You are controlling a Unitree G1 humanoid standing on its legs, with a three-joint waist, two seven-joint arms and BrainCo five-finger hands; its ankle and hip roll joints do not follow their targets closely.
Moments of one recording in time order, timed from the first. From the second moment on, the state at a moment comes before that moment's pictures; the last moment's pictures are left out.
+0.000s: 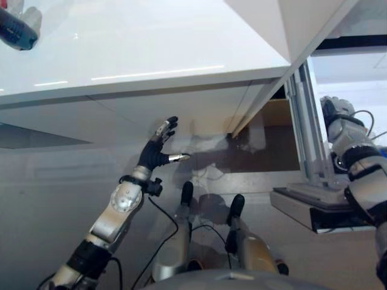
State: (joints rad) left arm -0.09 0.52 -0.33 -0.15 -0.29 -0.17 0.09; right arm -0.94 -0.76 0.50 1.17 -0.25 0.04 -0.19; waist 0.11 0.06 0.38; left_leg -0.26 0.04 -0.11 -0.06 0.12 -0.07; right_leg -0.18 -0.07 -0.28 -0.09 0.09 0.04
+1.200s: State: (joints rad) left arm 0.10 0.51 -0.25 -0.15 -0.37 -0.08 -0.10; right arm -0.02 -0.74 -0.45 0.32 0.42 -0.12 -0.20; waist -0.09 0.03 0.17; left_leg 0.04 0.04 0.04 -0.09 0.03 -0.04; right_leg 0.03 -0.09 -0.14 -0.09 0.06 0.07
